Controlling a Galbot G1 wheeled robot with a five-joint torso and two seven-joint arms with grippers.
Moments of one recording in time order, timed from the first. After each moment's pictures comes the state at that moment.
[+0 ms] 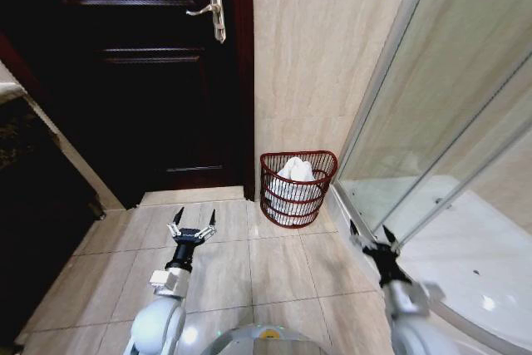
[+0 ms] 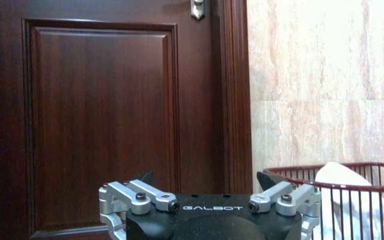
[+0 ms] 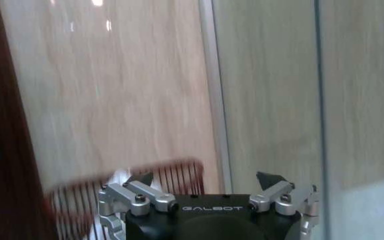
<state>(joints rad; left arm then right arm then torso) 1.67 -1.45 -0.58 -2.15 -0.09 -0.15 0.03 -1.62 1.33 0.67 2.31 0.42 -0.18 0.20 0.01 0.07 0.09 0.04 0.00</state>
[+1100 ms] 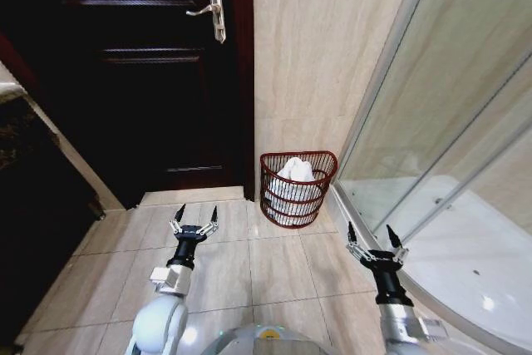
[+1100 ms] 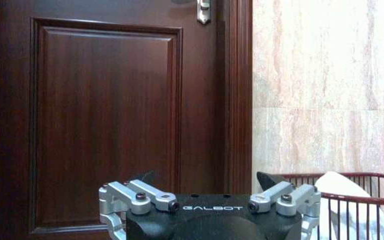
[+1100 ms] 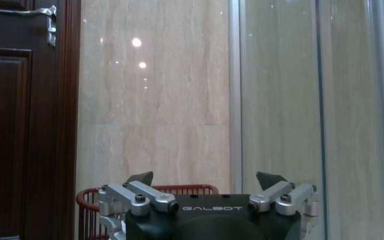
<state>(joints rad) 1.70 -1.47 -0.59 -2.19 -0.12 -0.14 0.03 -1.92 1.44 0.65 2.27 0.18 0.32 0.04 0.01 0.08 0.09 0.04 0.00</state>
